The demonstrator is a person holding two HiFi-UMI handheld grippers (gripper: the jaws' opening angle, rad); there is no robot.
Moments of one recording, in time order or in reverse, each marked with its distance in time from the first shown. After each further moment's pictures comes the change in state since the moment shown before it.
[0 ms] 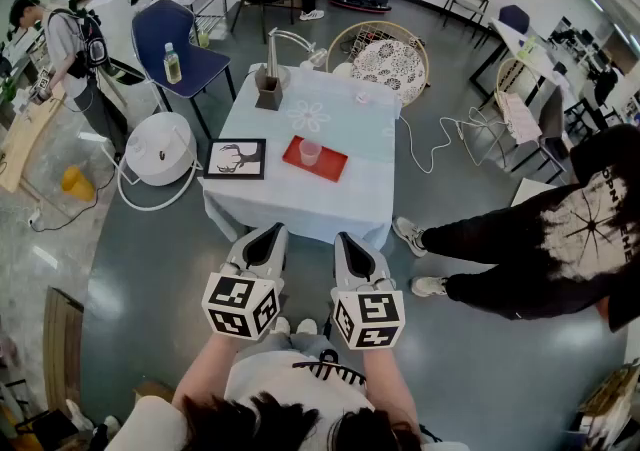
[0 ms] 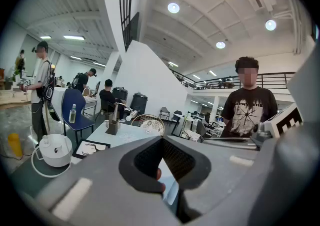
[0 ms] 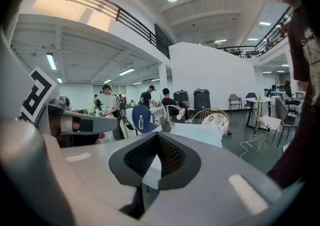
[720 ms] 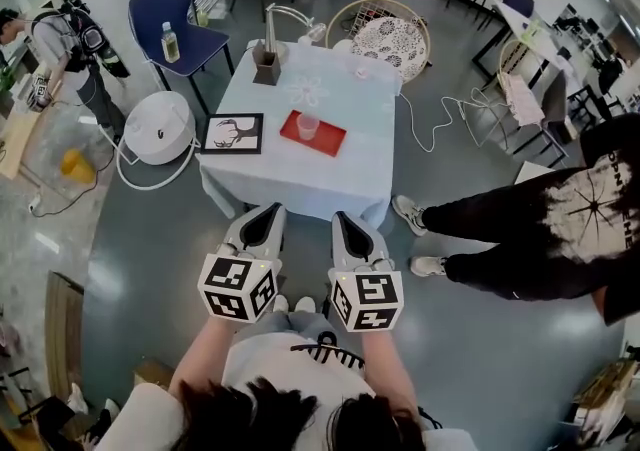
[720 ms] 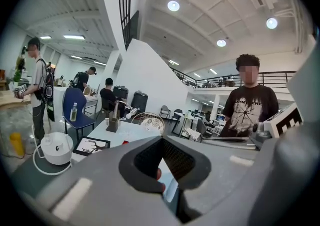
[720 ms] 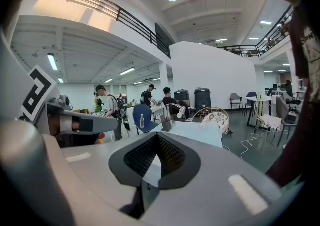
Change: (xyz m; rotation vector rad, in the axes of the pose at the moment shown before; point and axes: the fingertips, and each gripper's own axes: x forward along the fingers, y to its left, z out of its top) left arm -0.002 -0.012 -0.009 0.011 0.006 0.008; right arm -0.007 -0.005 -0.004 -0.013 -0.001 0.011
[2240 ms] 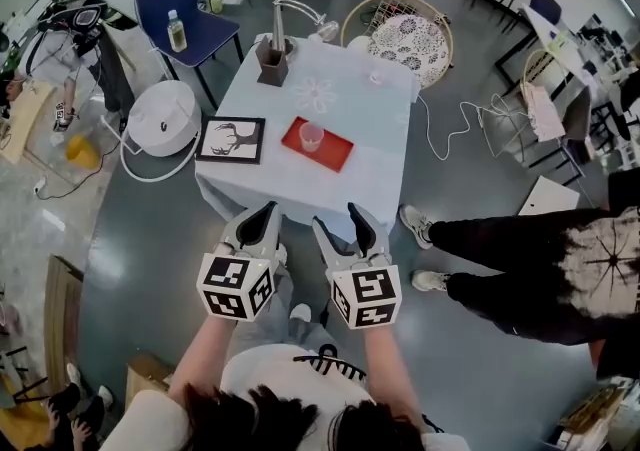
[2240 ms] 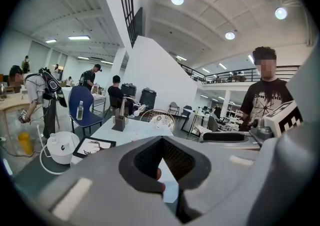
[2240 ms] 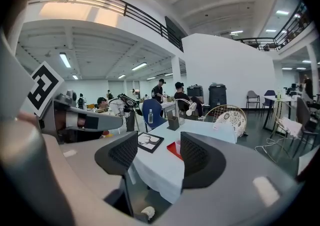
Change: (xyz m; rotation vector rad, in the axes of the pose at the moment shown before) left arm 0.075 0.039 -0.002 -0.014 0.040 0.109; right arm 0.085 -0.034 0.000 -0.069 0.053 0.166
